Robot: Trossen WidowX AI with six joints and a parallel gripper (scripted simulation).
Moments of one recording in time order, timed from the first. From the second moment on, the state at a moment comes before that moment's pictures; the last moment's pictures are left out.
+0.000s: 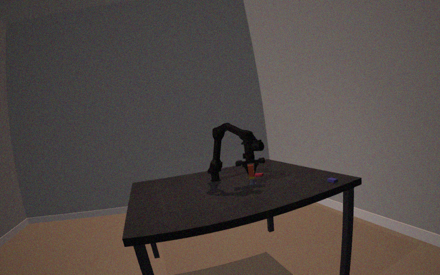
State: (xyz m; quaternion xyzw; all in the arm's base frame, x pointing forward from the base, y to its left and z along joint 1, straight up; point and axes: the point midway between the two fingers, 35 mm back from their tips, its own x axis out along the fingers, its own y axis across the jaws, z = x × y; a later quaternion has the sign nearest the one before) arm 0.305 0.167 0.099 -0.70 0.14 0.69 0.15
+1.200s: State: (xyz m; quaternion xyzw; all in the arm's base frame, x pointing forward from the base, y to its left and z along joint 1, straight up) arm 0.305 0.167 0.096 -0.70 0.14 0.68 0.15
